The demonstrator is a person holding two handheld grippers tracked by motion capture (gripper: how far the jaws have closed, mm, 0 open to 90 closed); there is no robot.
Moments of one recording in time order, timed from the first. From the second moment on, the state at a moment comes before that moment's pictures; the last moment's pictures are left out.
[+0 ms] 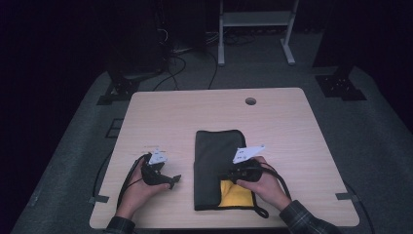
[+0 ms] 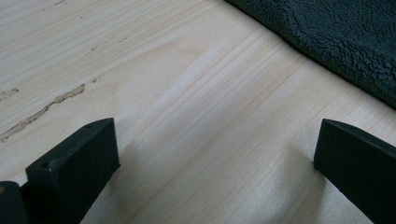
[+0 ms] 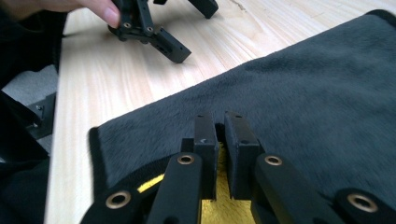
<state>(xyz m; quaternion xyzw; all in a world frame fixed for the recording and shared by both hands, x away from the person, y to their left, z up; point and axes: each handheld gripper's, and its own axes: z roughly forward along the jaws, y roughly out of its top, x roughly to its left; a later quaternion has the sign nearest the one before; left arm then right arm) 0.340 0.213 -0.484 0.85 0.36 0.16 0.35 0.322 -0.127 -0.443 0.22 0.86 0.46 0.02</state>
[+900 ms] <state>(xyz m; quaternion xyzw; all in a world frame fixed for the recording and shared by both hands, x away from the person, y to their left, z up) 0.340 0.213 -0.484 0.85 0.36 0.16 0.35 0.271 -0.203 -0.460 0.24 0.88 0.42 0.01</state>
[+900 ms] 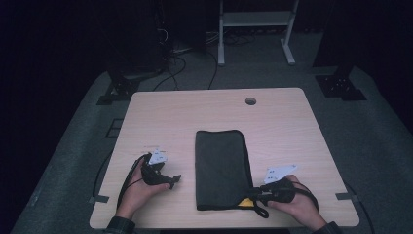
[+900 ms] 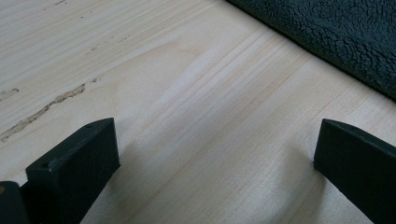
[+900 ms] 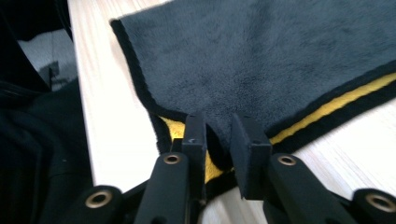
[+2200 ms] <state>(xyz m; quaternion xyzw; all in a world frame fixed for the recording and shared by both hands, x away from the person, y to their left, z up) 0.362 0.194 -0.459 0.84 0.34 0.14 0.39 0.354 -0.197 -0.443 0.28 0.84 0.45 0.09</state>
